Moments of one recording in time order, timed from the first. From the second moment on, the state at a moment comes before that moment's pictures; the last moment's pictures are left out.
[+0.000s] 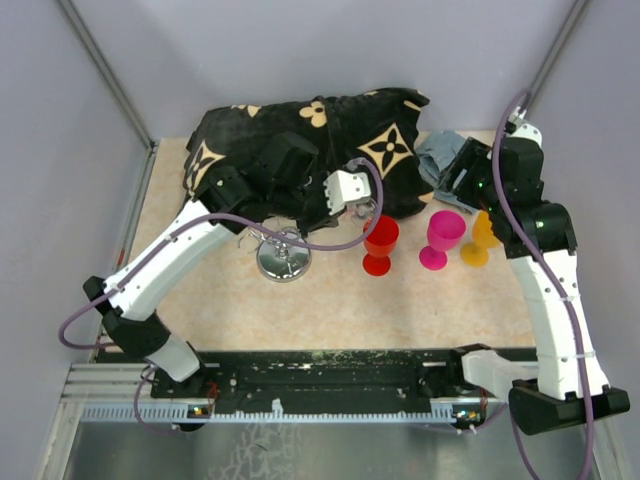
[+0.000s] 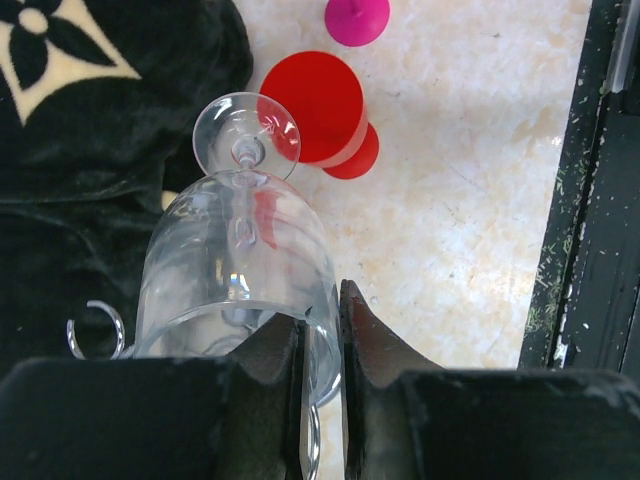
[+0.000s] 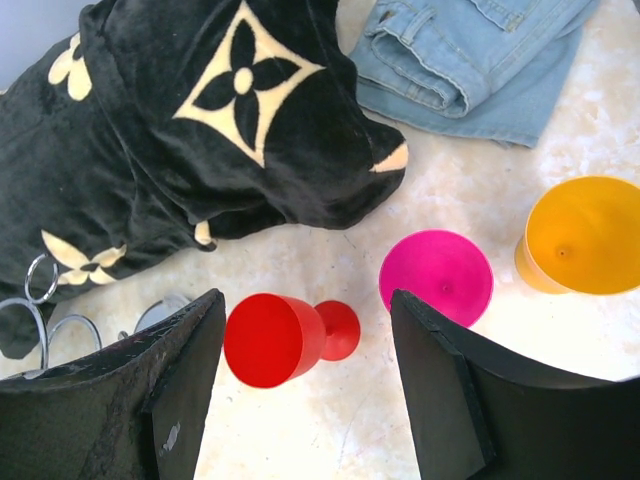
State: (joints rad) left arm -0.91 1.61 1.94 -1.02 0.25 0.49; right arm 0.17 1.09 1.50 -0.88 0.15 0.51
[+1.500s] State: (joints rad) left arm -0.94 1.69 1.98 -1.20 0.22 0.55; right arm 0.17 1.07 1.40 -0.85 0.13 0.52
